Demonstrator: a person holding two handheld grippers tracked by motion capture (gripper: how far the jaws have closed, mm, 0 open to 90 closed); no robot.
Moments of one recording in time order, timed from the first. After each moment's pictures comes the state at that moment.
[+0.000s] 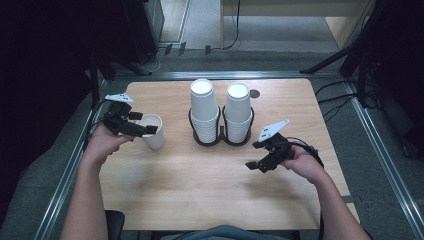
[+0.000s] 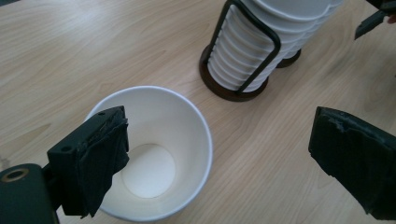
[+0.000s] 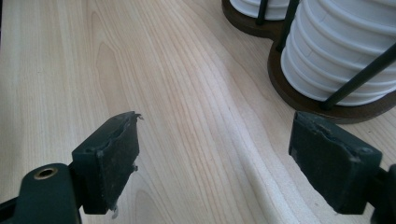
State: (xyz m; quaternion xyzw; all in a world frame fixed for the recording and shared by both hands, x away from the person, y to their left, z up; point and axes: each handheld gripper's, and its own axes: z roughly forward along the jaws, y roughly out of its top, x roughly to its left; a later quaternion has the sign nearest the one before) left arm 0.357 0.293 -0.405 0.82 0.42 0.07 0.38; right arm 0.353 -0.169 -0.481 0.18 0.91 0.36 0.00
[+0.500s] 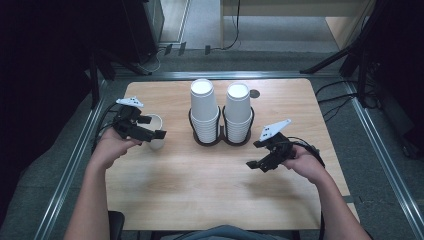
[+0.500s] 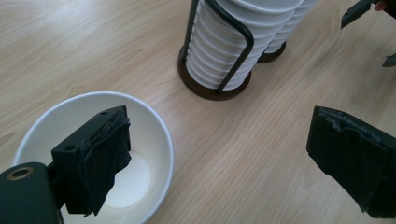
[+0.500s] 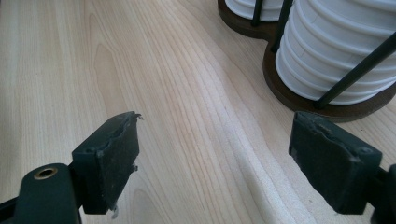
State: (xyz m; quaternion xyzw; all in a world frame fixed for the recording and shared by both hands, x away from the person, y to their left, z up) left arm 0.351 0.268 -0.411 0.83 0.40 0.06 0.38; right arm 0.353 -0.172 -0.479 0.19 0.91 0.37 0.01
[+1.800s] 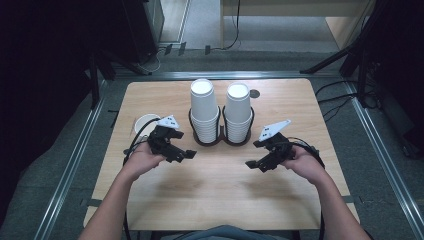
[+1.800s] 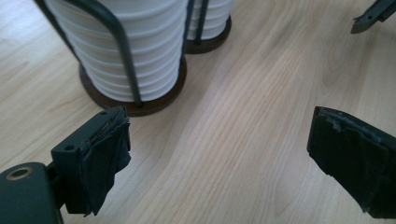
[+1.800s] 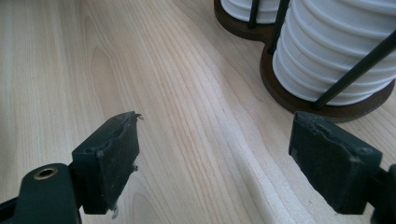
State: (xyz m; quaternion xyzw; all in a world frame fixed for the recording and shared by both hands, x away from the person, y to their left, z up) left arm 0.338 0.187 -0.459 0.87 0.31 0.04 0.38; right arm 0.351 -0.170 -0.478 0.19 0.91 0.37 0.01
